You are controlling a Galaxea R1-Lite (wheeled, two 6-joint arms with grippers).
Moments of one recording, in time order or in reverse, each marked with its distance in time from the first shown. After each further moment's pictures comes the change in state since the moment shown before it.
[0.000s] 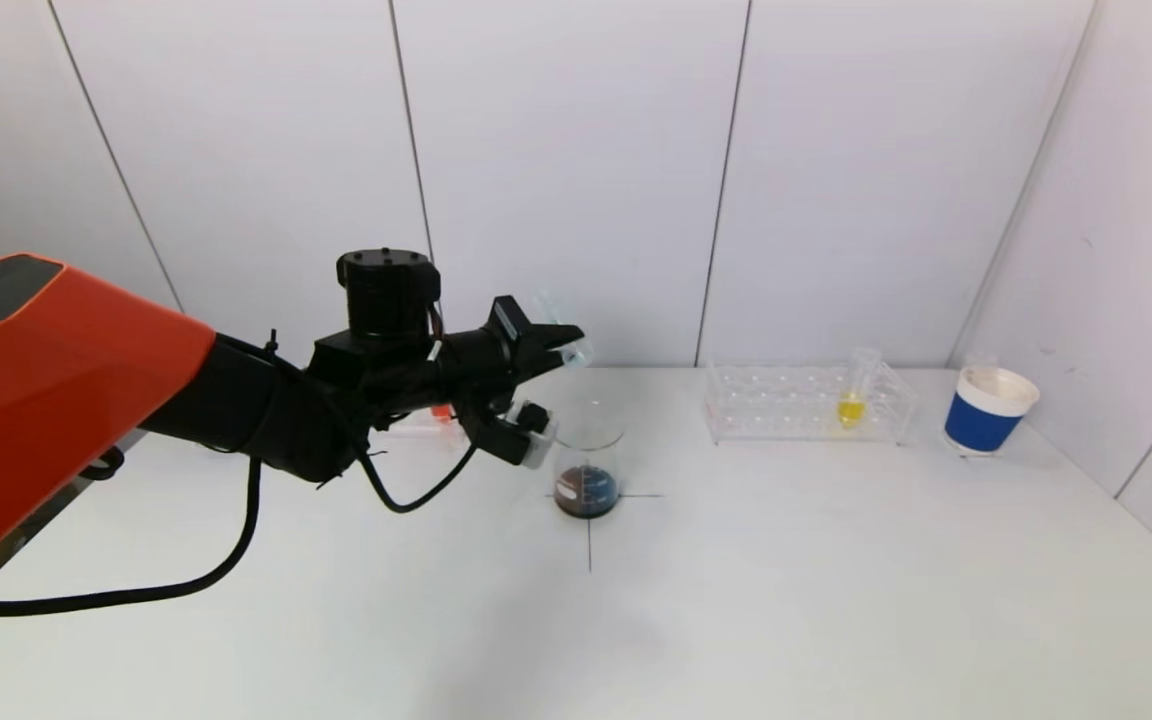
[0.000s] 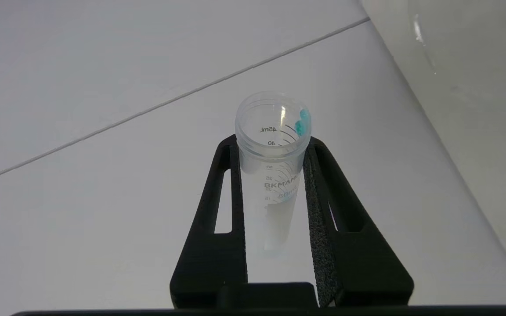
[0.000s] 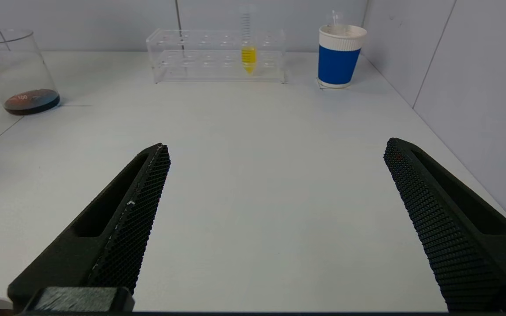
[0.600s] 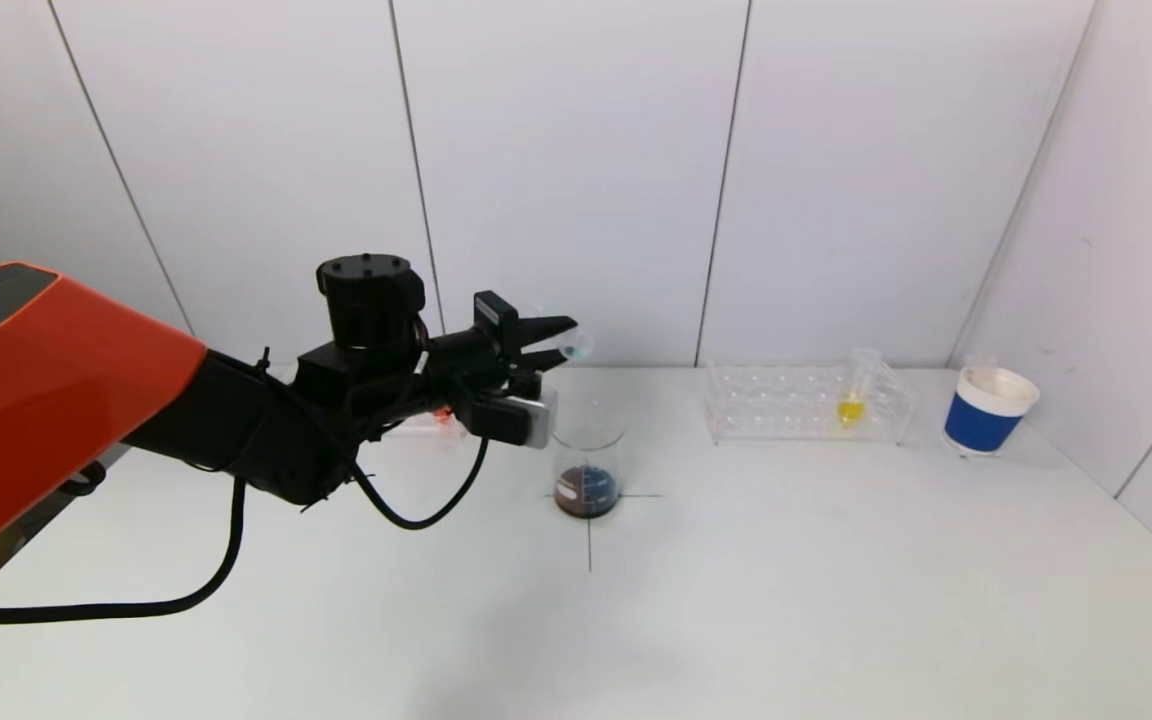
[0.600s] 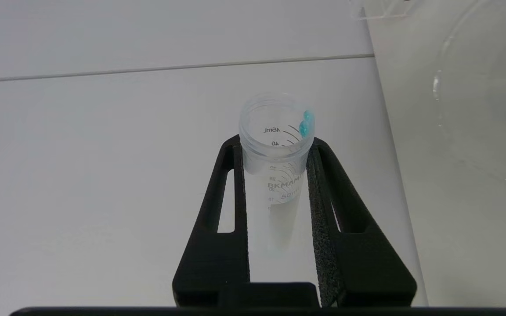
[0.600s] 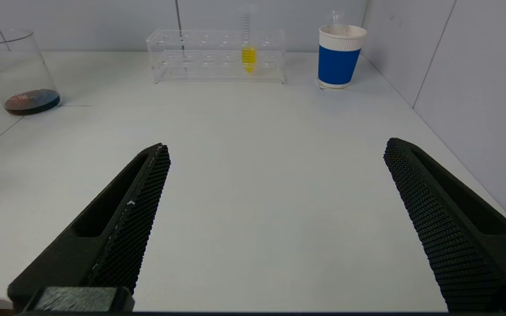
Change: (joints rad) left arm 0.000 -0.020 0.083 -0.164 0.001 -0.359; right arm 0.000 0.000 0.000 0.000 0.000 0.000
